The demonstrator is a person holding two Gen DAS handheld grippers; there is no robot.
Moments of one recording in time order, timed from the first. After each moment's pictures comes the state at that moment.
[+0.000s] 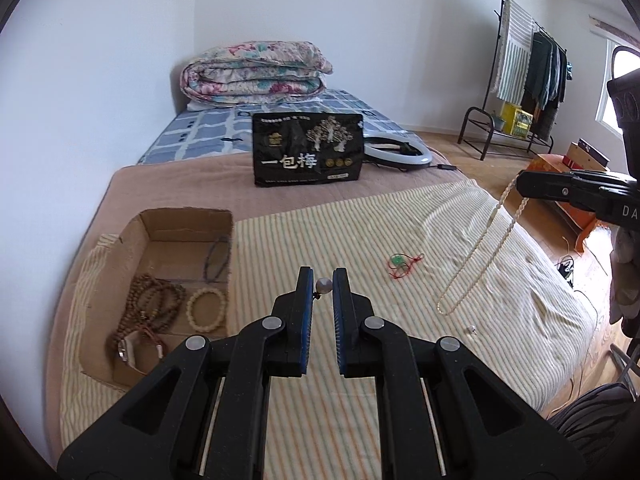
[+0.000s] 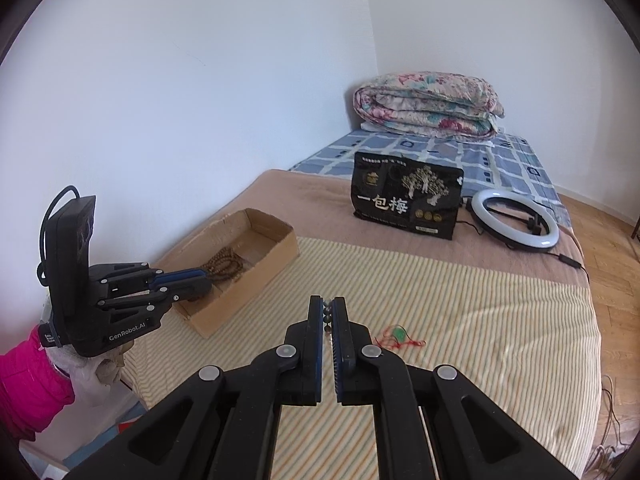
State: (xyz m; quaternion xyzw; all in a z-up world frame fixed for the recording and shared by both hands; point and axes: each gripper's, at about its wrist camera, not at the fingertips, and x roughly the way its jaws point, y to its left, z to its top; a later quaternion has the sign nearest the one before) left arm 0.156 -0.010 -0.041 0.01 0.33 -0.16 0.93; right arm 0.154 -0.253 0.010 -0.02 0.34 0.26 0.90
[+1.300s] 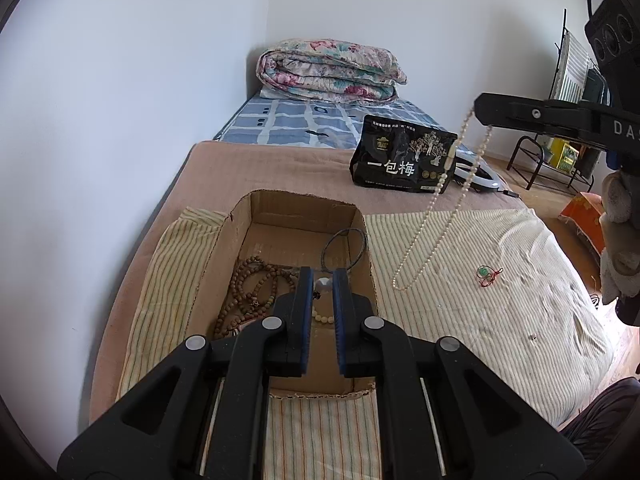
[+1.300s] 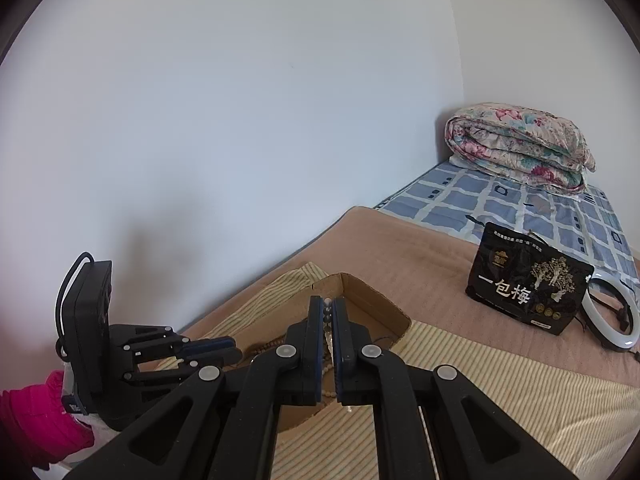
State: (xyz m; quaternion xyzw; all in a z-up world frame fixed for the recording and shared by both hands) left arm 0.170 0.116 -0.051 -0.04 0.34 -0.08 0.94; right arm 0.224 -0.071 0.041 -0.04 0.30 0.37 0.88
